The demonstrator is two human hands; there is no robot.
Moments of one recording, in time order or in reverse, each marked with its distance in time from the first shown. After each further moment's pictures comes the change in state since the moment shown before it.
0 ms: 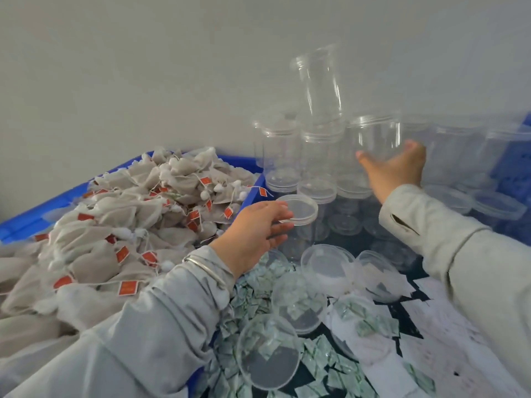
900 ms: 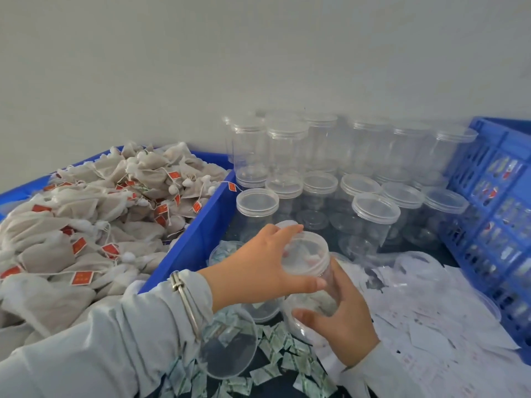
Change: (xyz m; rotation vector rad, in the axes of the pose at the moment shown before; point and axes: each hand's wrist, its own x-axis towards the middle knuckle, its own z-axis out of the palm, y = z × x) left_hand -0.041 -0.040 0.036 1.120 -0.317 0.358; right_hand -0.182 0.081 -0.078 0.416 -0.688 -0.050
